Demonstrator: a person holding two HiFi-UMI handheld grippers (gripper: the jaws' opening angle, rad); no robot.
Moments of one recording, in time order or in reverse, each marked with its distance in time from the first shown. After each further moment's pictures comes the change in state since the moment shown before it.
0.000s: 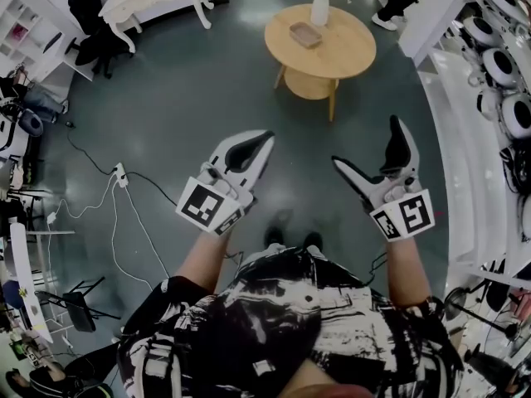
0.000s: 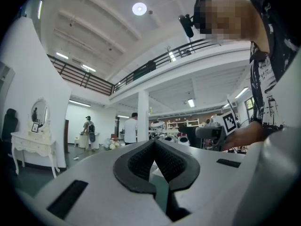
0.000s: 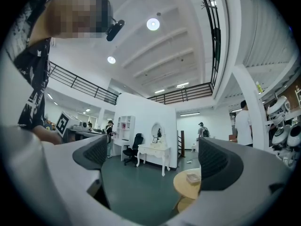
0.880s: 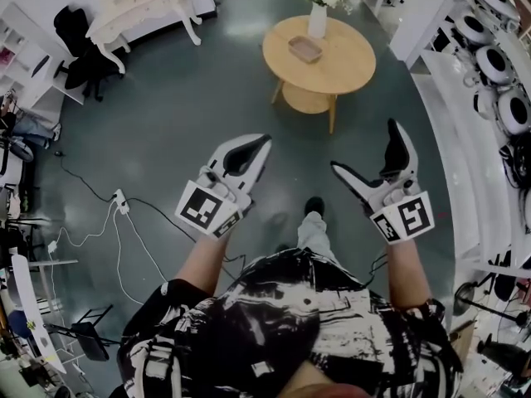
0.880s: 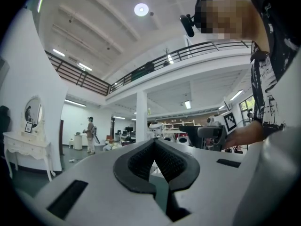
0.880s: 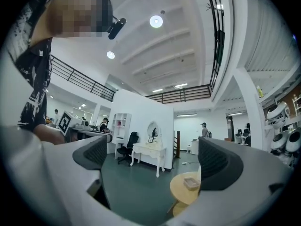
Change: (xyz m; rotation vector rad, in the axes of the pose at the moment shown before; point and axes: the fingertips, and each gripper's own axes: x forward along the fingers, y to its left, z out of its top) left arm 0.002 0.105 -0.012 0.003 -0.022 -0.071; right arm 0.091 0.010 -0.019 -0.046 0.014 -0.053
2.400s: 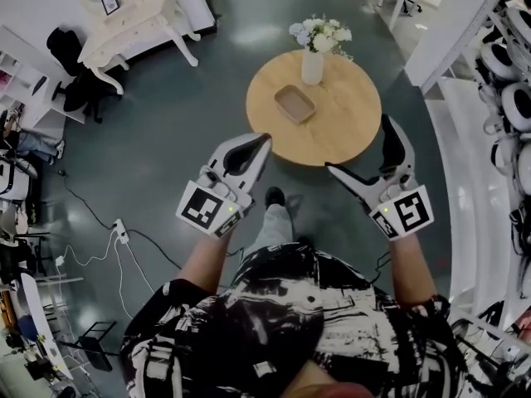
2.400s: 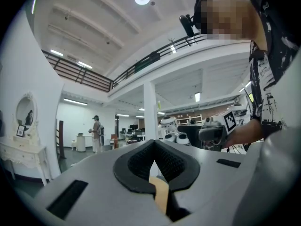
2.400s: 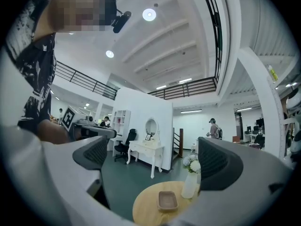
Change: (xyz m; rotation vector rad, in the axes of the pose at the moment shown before) left arm 0.343 0.214 -0.048 0.035 0.042 0.050; right arm 0.227 -0.328 -0.093 0.001 0.017 0.105
